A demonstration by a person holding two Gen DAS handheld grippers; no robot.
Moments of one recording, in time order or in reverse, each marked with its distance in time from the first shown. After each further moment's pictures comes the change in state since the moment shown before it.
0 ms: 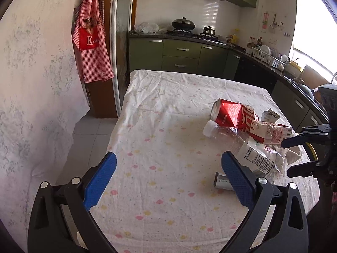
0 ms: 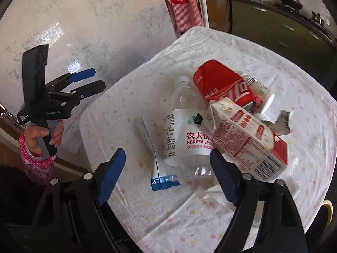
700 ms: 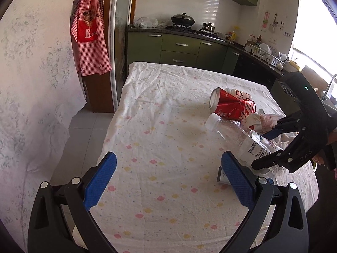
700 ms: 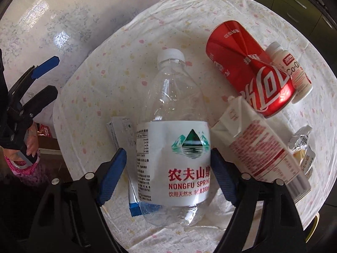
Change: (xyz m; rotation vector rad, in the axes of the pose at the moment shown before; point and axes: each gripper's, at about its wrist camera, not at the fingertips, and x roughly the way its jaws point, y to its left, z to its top) left arm 0.009 0.002 -0.007 -0.018 0.034 -0.026; right arm 0.076 -0.021 0.043 0.010 0.310 -0.031
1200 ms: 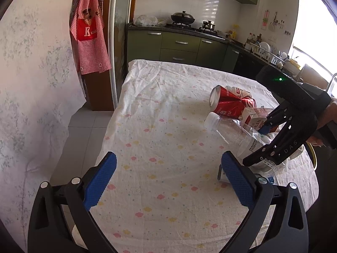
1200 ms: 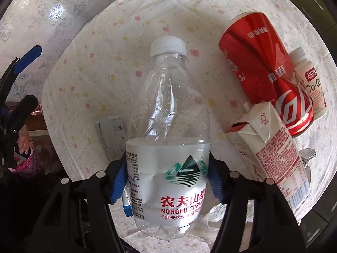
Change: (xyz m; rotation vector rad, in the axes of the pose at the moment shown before) left arm 0.004 0.001 0.000 -0.003 0.014 -0.003; right arm 0.030 0.012 0.044 -0.052 0.212 -0.036
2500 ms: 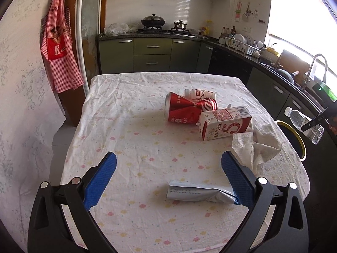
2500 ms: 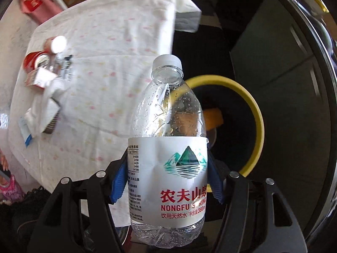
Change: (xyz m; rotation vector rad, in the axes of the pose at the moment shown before) left arm 0.006 -0.081 0.022 0.152 -0.020 -0.107; right arm -0.098 -0.235 -0.341 0.784 -0.170 -0.176
